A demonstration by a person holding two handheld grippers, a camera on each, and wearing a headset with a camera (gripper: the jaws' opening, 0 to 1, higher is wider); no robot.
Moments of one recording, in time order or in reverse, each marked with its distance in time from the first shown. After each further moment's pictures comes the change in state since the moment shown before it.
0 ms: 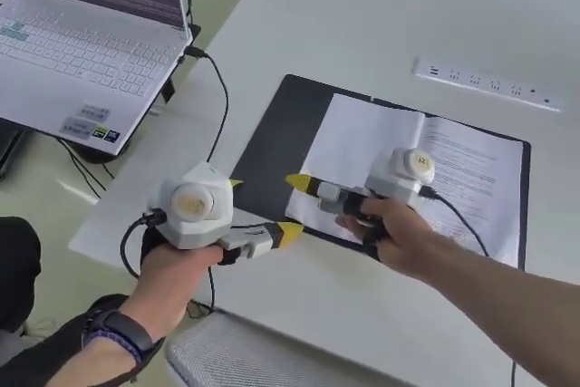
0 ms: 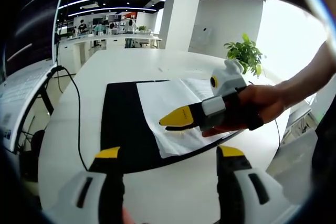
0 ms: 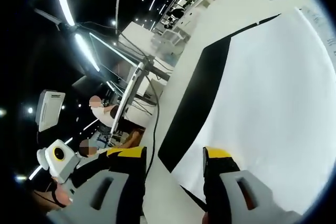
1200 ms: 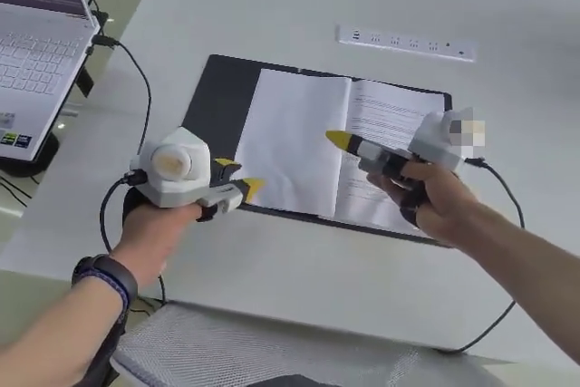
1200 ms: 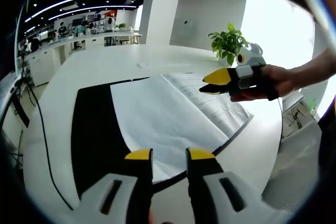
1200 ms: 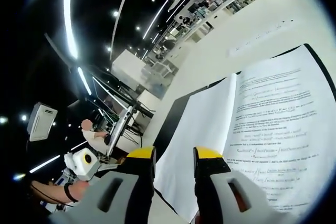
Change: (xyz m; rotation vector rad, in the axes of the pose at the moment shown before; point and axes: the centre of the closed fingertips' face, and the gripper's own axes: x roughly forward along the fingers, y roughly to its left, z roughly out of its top) left arm 0.066 -0.025 0.003 0.091 0.054 -0.132; right arm -0.138 -0.034 0.062 -0.018 -0.257 -0.110
